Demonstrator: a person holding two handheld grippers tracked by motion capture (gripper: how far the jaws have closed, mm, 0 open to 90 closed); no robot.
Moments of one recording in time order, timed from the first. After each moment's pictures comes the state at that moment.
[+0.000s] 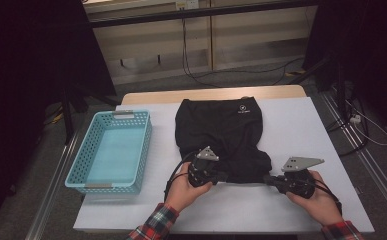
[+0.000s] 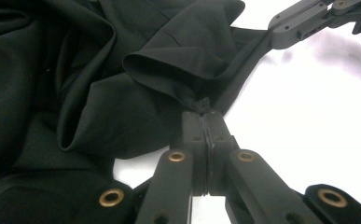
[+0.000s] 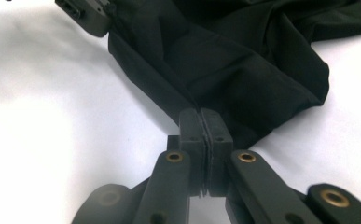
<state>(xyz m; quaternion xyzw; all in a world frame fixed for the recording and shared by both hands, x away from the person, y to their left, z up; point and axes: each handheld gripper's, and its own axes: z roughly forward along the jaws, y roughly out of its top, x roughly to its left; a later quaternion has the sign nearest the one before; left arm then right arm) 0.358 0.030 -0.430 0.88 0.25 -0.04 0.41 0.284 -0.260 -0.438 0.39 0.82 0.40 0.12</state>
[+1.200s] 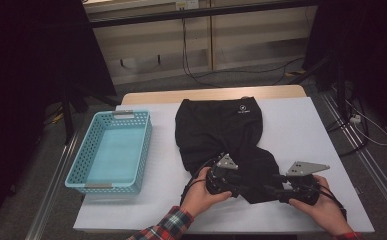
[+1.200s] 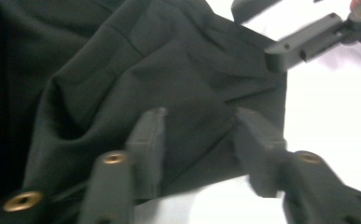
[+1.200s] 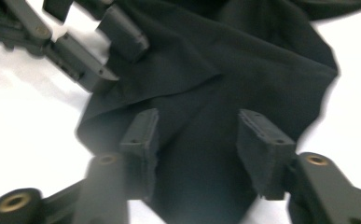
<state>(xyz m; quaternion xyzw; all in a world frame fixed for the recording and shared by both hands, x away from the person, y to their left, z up) 0.343 -0.016 -0.454 0.88 0.20 -0.05 0.42 0.272 -0.268 -0.445 0.41 0.81 0.40 0.14</state>
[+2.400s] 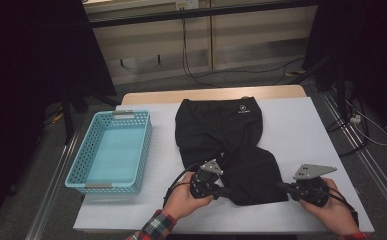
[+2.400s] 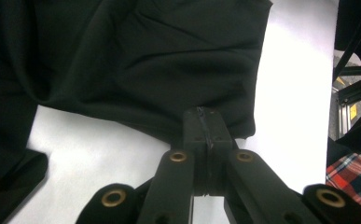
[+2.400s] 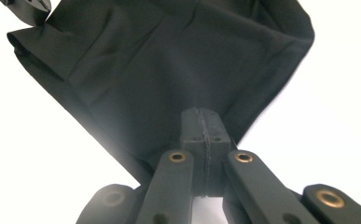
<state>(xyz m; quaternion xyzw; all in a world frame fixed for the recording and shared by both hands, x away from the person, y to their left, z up) 0.334 0.028 -0.440 0.90 0.20 -0.09 0.38 0.263 -0.285 -0.443 0.41 0.83 0.36 0.14</state>
